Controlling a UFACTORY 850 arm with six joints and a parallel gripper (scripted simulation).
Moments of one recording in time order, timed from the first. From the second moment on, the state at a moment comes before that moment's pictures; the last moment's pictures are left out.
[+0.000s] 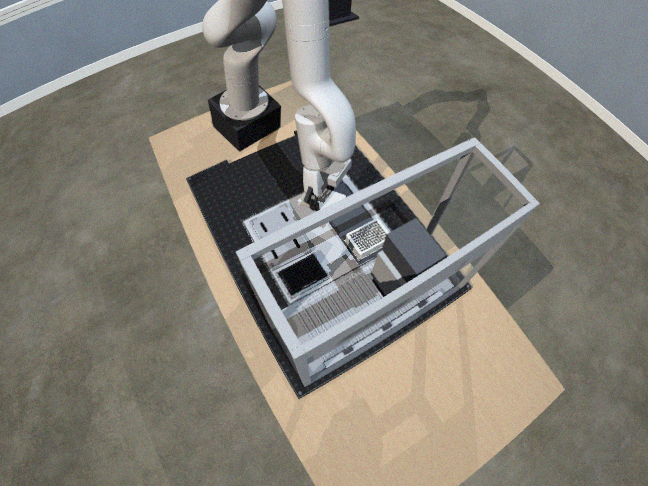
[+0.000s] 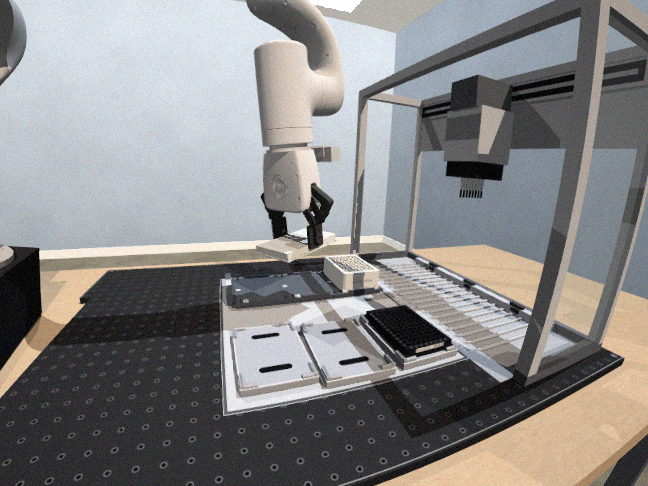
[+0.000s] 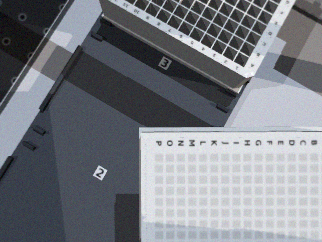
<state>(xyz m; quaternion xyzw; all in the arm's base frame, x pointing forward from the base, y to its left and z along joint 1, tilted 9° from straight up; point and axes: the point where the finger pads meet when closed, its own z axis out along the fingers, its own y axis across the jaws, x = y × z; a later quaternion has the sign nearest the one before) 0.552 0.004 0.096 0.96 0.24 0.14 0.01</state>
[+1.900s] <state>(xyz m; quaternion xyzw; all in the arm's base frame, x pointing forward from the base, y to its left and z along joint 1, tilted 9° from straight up) 0.599 0.089 0.105 0.99 -0.01 0.15 -0.06</state>
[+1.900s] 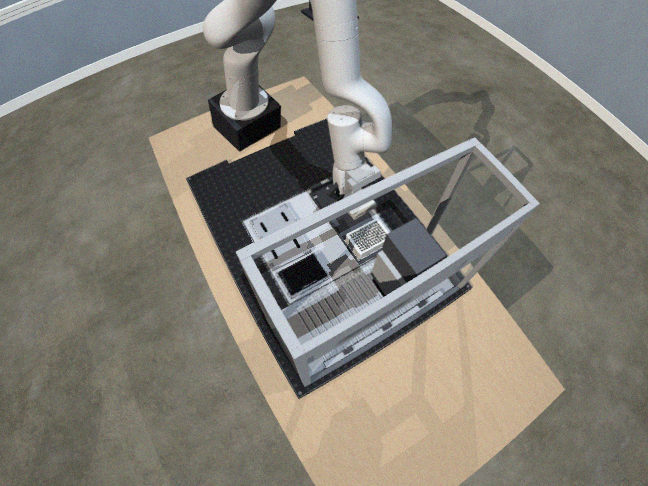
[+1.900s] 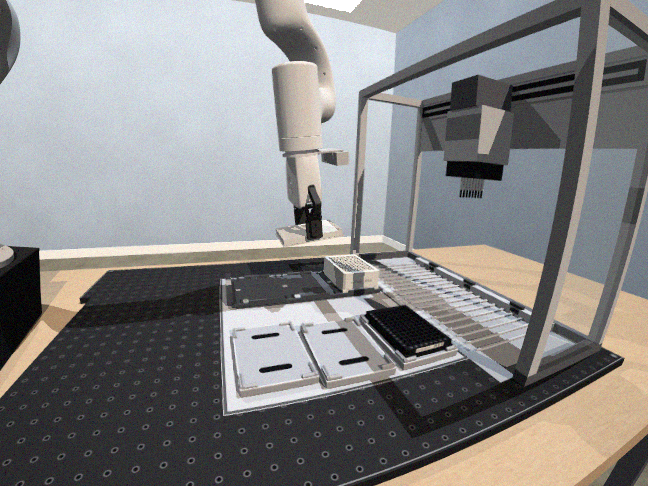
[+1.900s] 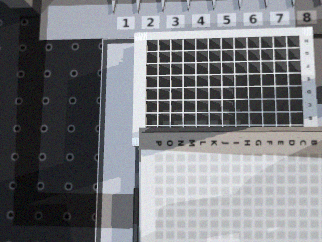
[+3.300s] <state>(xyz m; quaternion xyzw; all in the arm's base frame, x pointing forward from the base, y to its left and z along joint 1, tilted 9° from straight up) 0.600 0.089 0.106 0.91 -0.41 0.07 -0.08</state>
